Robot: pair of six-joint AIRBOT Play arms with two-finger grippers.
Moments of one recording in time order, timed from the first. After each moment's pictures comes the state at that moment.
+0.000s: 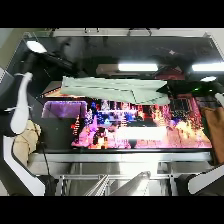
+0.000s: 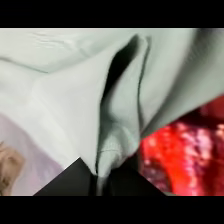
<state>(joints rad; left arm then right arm) -0.11 -1.99 1.94 0.80 -1.37 -1.24 -0.29 -1.88 1.40 -0.51 1.22 1.05</state>
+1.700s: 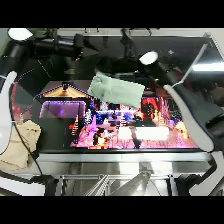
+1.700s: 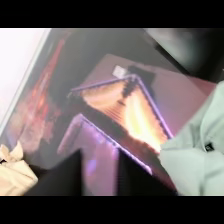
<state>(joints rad) -0.09 -1.68 1.77 0.42 -1.30 -1.16 0.45 -1.90 1.81 -0.47 0.74 1.13</state>
